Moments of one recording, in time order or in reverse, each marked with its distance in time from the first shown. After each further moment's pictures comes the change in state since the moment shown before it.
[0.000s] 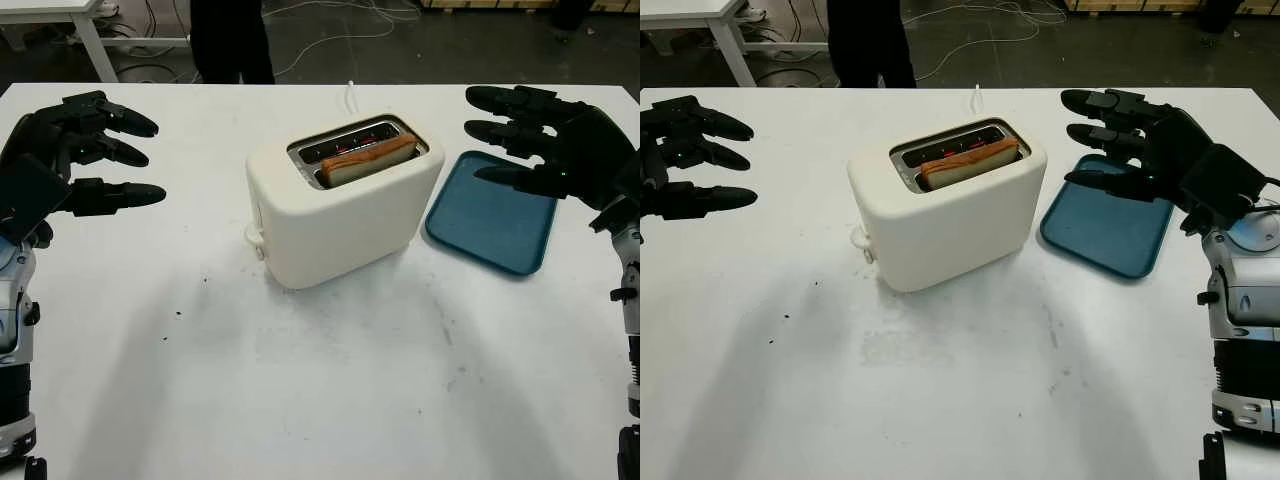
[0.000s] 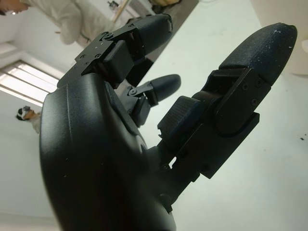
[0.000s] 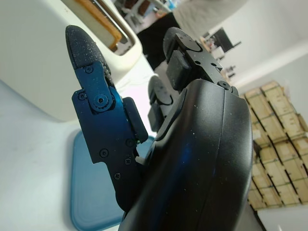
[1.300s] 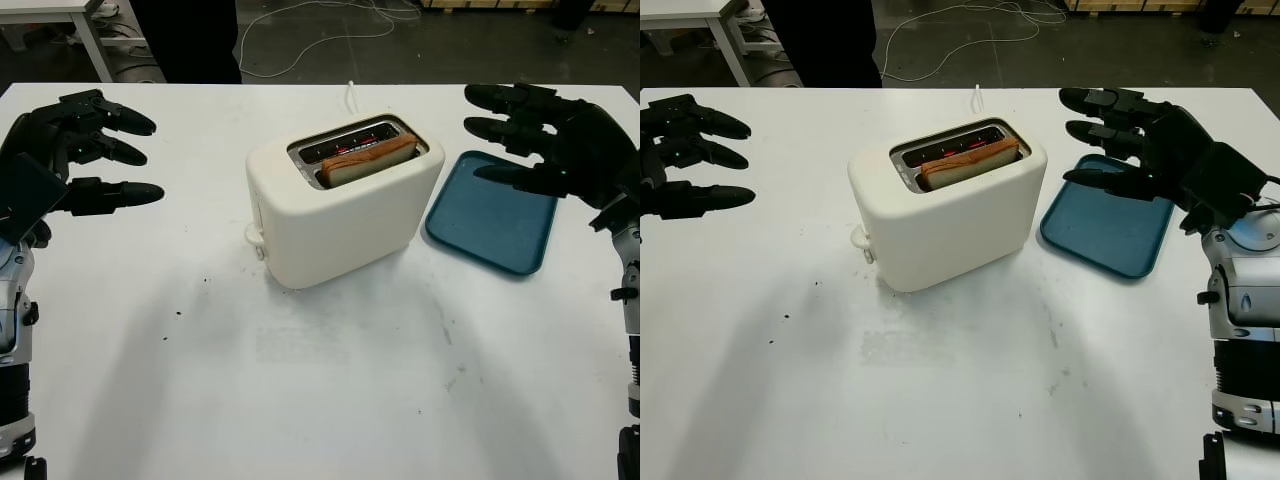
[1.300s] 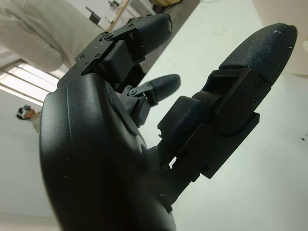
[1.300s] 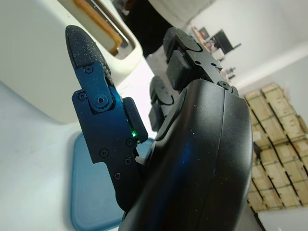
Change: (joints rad) left arm 0.000 0.000 0.005 0.001 -0.002 0.000 0.000; right arm 0.001 0.000 0.000 -0.021 0.006 0.014 0.000
